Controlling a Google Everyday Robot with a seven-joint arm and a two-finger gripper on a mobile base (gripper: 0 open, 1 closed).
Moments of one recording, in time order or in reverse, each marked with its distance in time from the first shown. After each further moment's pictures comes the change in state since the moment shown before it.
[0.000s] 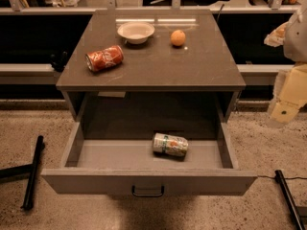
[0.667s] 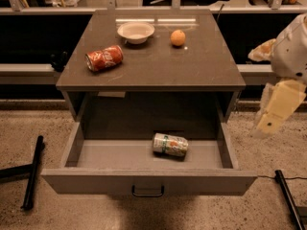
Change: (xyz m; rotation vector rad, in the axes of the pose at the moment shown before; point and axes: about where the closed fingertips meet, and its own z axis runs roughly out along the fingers) arm -0.015 0.014 0.028 -0.070 -0.128 -0.017
